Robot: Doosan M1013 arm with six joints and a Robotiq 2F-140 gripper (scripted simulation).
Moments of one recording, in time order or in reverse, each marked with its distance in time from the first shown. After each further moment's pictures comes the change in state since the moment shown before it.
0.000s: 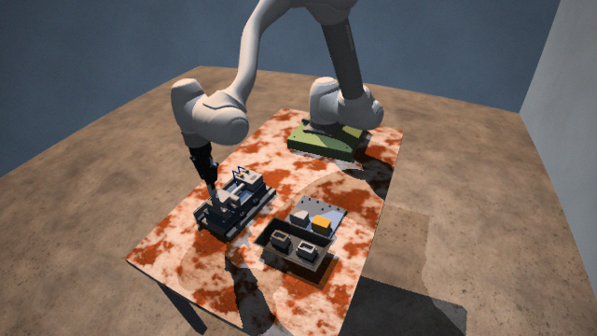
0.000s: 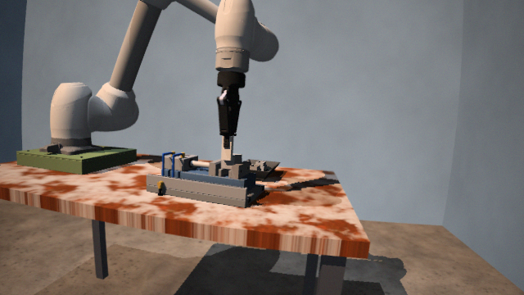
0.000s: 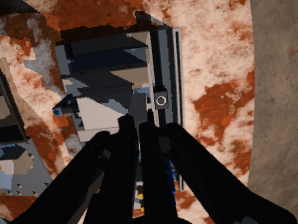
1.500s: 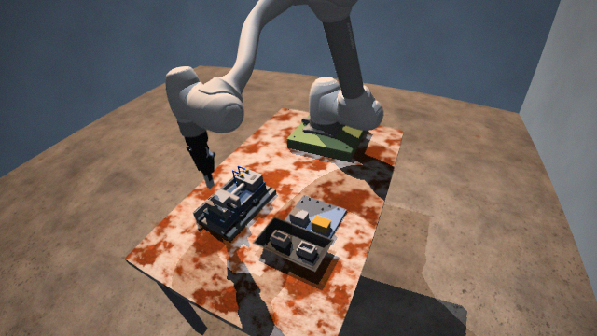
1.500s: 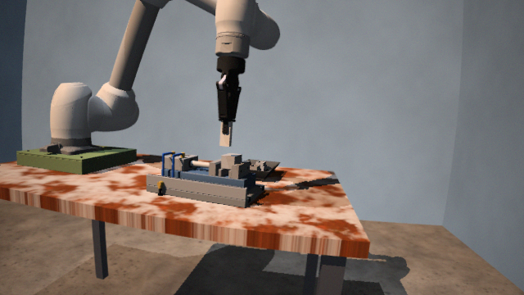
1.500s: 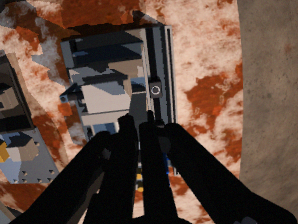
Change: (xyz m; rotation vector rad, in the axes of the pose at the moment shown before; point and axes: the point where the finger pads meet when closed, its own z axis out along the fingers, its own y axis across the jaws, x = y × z) arm -0.003 0.006 -0.038 0.003 -0.015 0.002
